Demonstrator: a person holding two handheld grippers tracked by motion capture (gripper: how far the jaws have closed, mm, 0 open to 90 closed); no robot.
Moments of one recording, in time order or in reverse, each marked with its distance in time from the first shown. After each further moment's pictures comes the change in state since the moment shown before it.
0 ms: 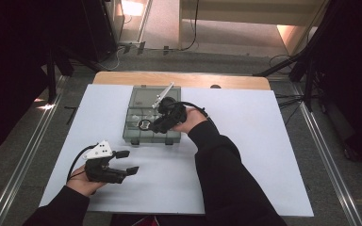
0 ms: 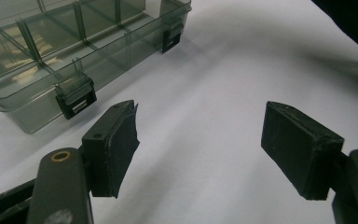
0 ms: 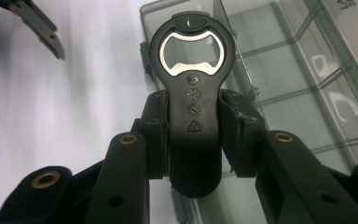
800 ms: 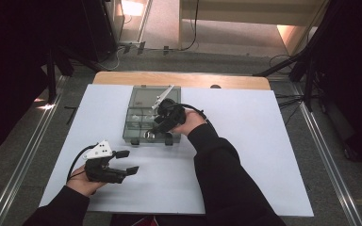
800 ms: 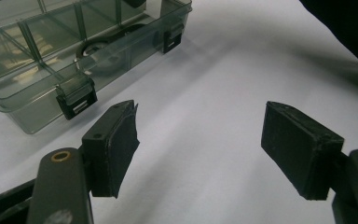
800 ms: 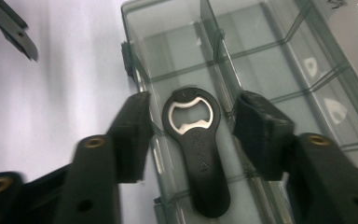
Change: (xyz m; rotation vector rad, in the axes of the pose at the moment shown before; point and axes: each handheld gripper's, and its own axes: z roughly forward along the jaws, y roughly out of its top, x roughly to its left) left arm 0.000 0.000 0.000 0.000 0.001 -0.004; right arm -0.001 -0.005 0.008 -0.046 -0.049 0.003
